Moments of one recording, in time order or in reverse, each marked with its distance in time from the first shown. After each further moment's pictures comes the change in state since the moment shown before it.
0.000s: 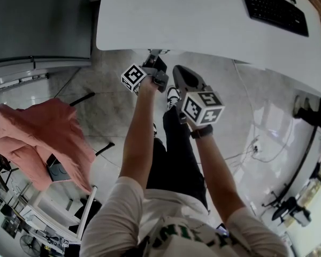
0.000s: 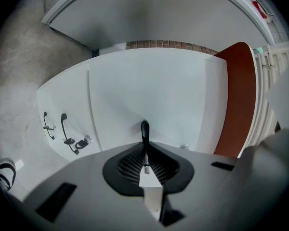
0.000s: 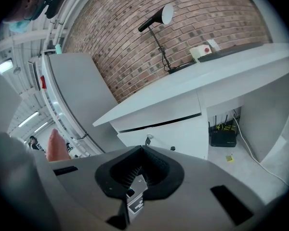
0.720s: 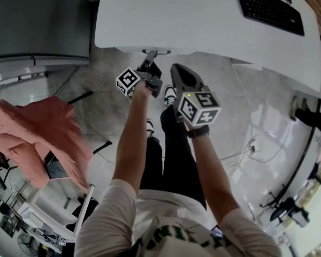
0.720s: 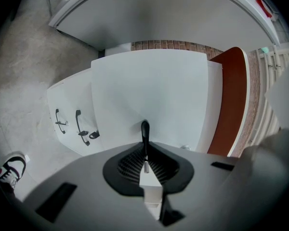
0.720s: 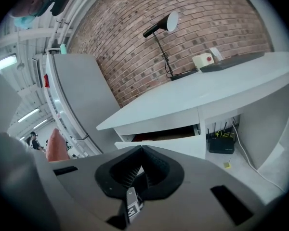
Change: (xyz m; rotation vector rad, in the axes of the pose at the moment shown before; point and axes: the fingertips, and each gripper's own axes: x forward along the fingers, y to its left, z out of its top) left arm -0.029 0.001 -0.011 -0.028 0.030 0.063; right arm -0.016 0.006 0.013 -0.043 -0.037 -0.004
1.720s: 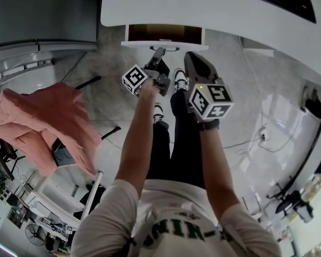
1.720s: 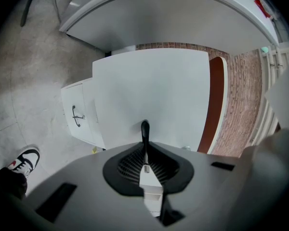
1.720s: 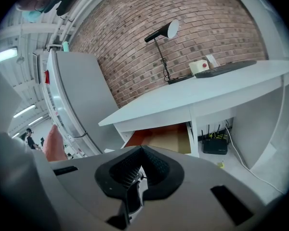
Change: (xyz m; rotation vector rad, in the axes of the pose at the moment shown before) left arm -0.062 0.004 -0.031 -0.018 0.028 0.038; right arm -0.027 0.005 -0.014 -0.036 -0.030 -0.057
